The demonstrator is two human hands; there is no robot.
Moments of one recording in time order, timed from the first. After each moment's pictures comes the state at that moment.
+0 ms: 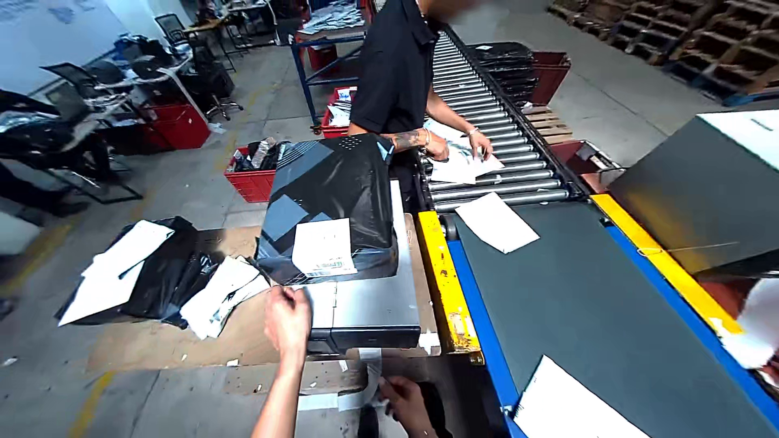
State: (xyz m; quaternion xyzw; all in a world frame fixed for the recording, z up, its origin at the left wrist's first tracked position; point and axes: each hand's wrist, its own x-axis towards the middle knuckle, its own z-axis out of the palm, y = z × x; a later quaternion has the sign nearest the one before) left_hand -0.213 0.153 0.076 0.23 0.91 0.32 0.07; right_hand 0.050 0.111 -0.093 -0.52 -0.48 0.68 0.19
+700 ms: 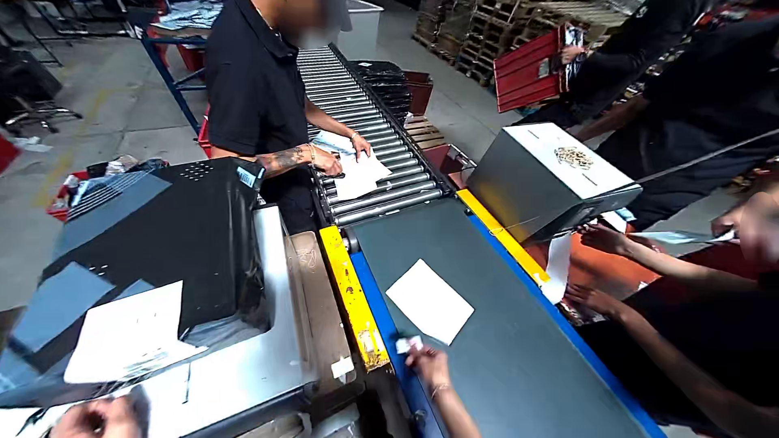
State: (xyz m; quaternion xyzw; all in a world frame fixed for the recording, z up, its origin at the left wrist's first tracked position) left_hand -0.222 0.166 0.038 0.31 0.86 0.40 0.01; right_hand 0.259 0.285 -0.084 -0.71 -0.40 0.48 0.31
